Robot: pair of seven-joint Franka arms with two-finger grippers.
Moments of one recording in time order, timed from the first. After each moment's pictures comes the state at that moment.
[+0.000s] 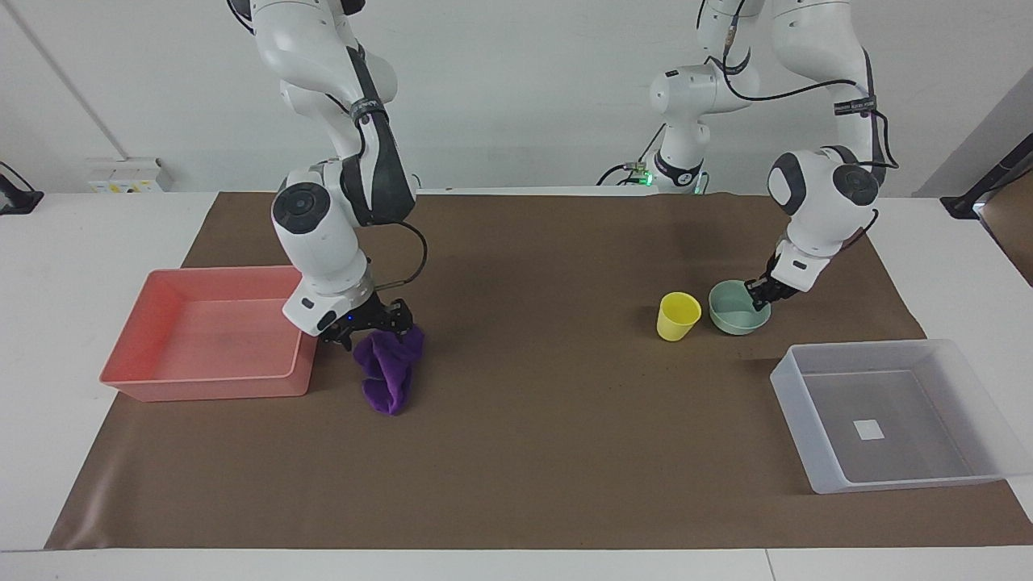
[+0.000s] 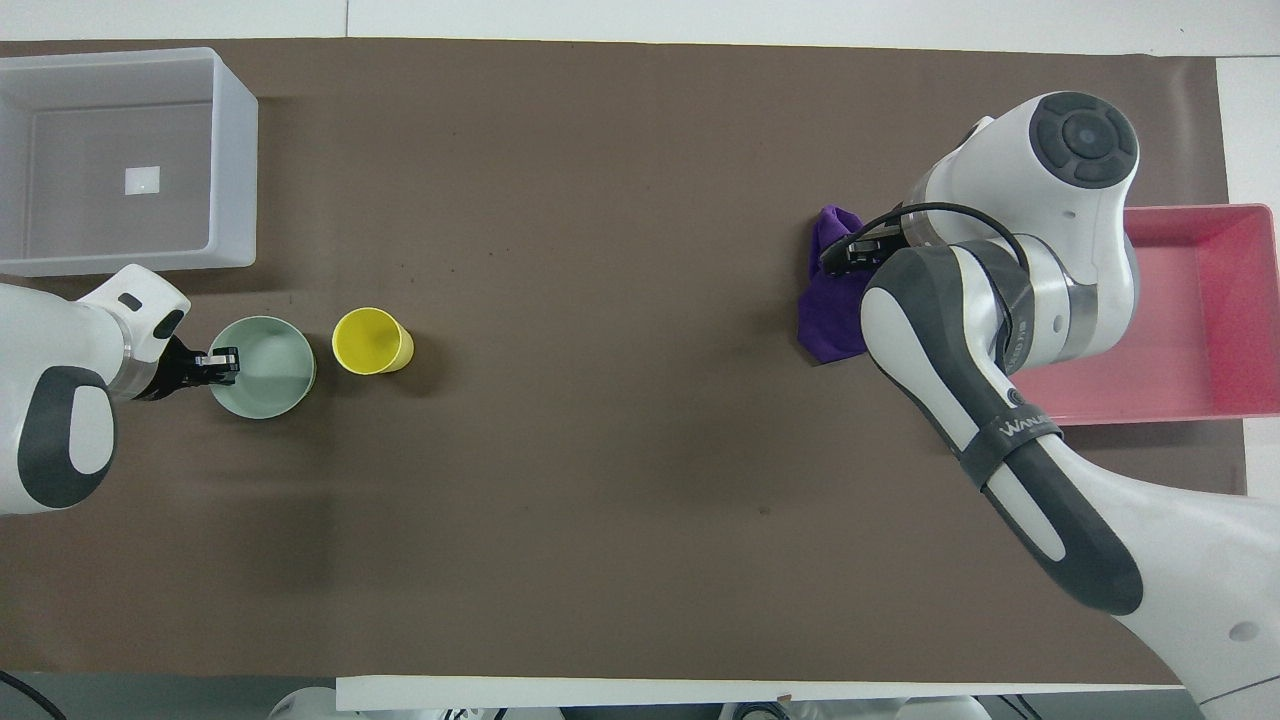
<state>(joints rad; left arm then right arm) 0.03 -0.04 -0.03 -2.35 0.00 2.26 -0.06 0.22 0.26 -0.02 -1.90 0.06 2.18 0.05</state>
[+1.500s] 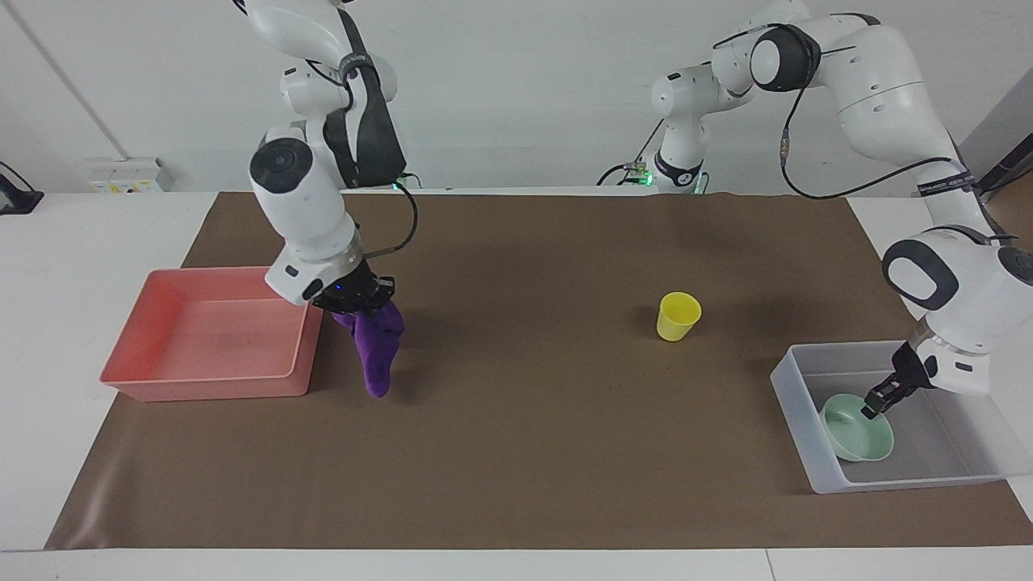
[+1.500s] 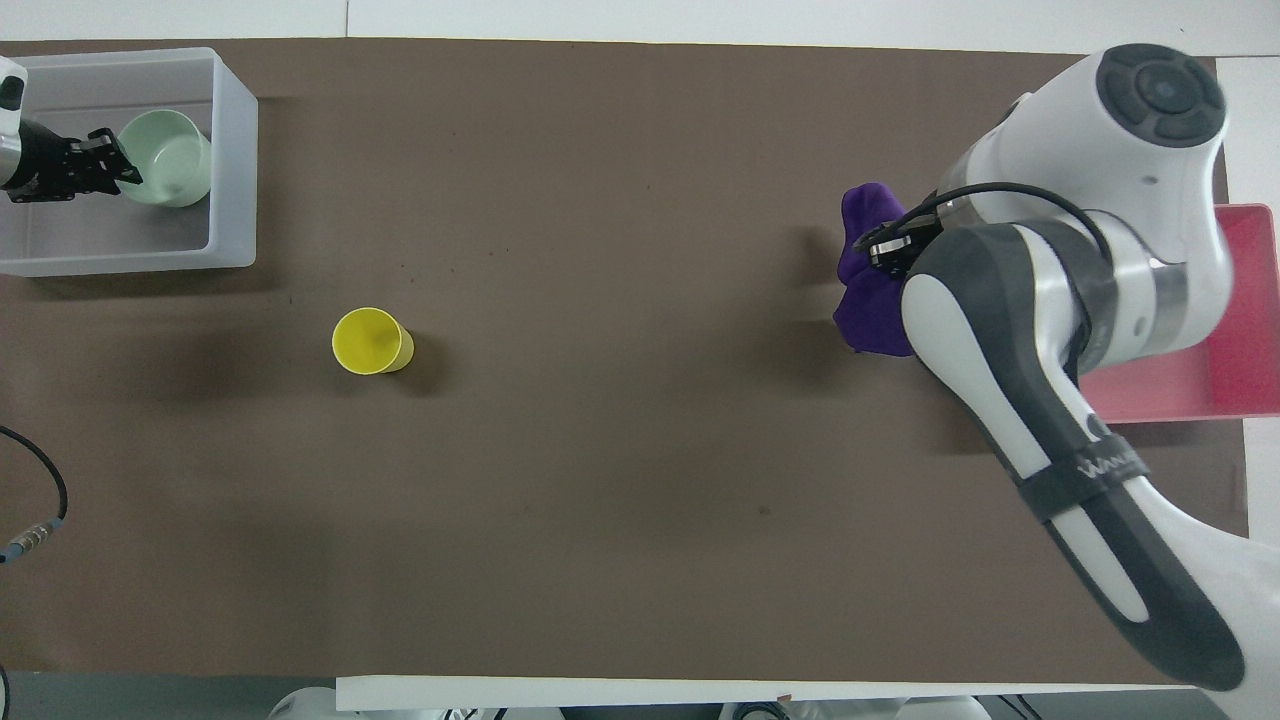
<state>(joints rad) 0.15 0.55 0.01 -1.53 -0.13 2.25 -0.08 0.21 0.14 -0.03 -1.76 0.06 1.87 0.05</state>
